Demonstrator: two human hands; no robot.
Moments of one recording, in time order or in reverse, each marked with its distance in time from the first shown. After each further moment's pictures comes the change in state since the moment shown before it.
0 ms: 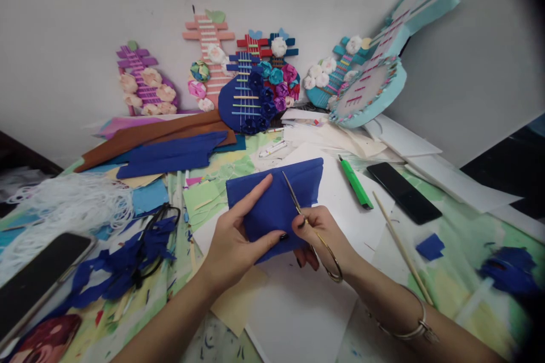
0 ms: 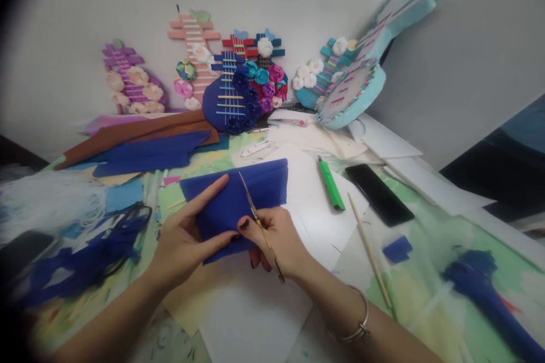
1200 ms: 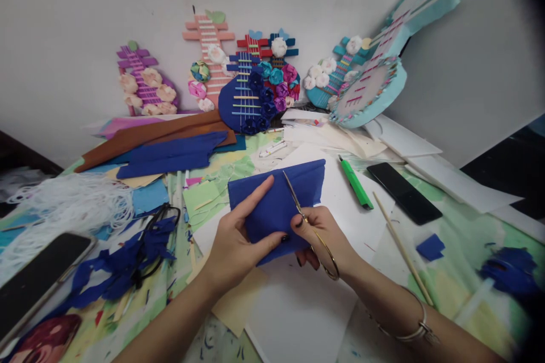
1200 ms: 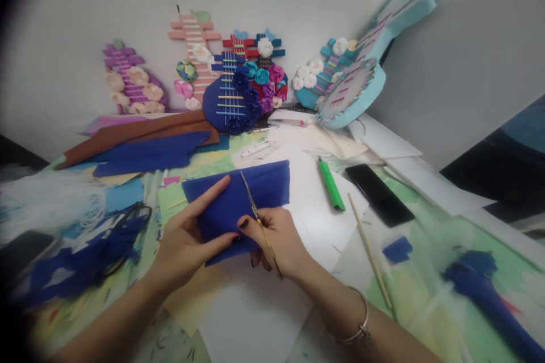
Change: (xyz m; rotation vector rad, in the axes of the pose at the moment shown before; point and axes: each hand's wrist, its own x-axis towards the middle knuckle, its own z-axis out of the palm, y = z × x) left_hand -0.002 -0.001 0.003 -0.113 -0.006 -0.033; right_hand 0.001 0.000 0.002 0.041 0.044 0.037
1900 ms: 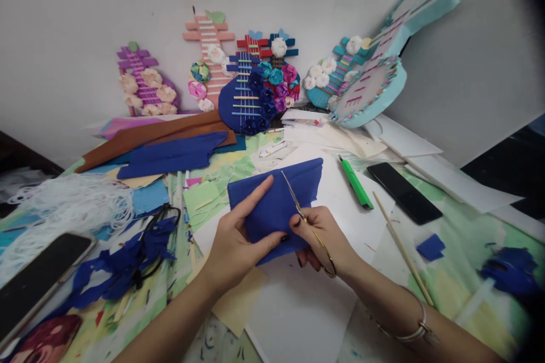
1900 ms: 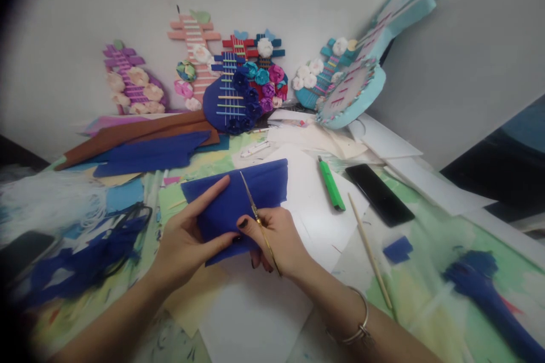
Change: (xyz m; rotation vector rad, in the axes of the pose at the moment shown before) left_hand 0.001 -0.001 0.000 0.019 0.003 0.017; right_hand 0.001 -0.001 0.001 0.010 0.001 0.060
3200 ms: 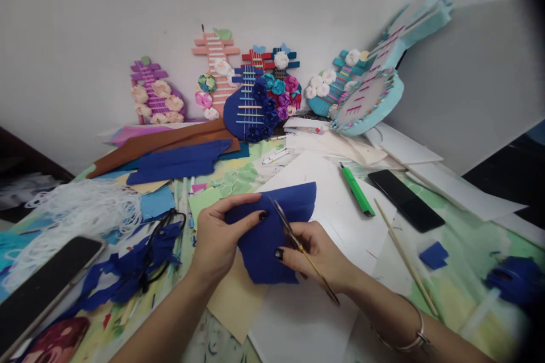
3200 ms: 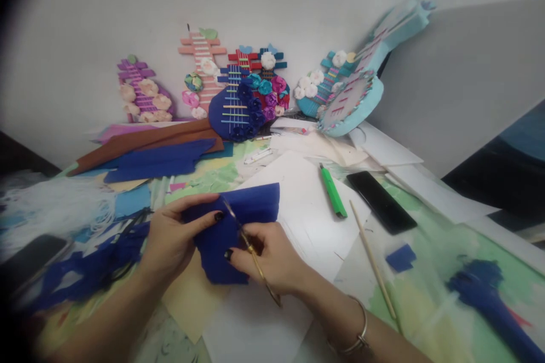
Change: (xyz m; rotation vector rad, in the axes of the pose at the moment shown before) left_hand 0.010 -0.002 -0.015 -0.217 0.331 -0.233; right_hand -0.006 -0.003 0.007 -0.037 -0.203 -0.122
